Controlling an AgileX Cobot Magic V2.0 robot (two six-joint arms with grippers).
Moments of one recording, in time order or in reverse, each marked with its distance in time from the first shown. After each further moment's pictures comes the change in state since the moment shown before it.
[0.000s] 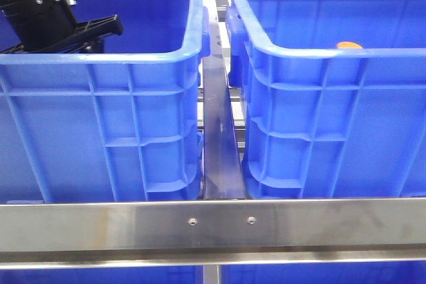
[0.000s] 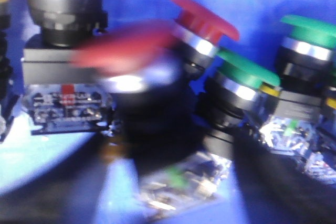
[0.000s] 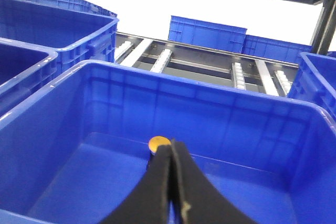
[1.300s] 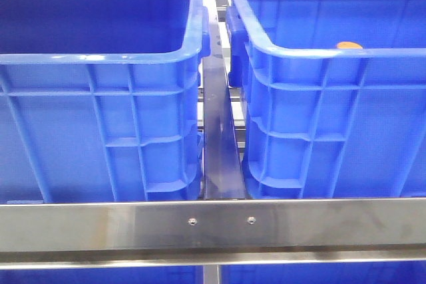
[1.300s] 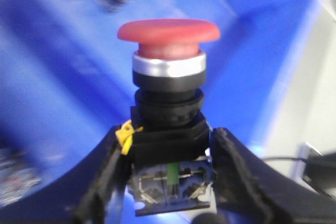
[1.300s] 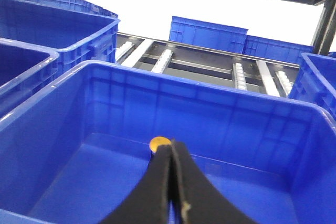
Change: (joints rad) left arm -0.160 -0.286 -0.002 -0.601 0.102 0.889; right arm 0.000 0.000 0.000 0.000 0.003 0.000
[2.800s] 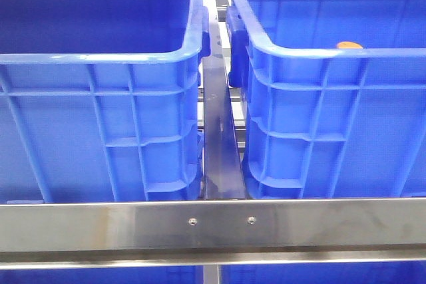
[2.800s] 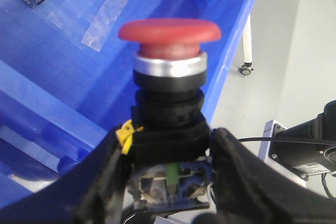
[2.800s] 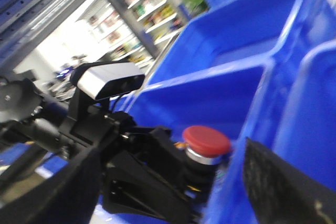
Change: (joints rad) left arm -0.126 0.000 0.000 -0.004 0.001 0.004; right arm 0.000 0.585 -0.399 -0.032 0.652 0.759
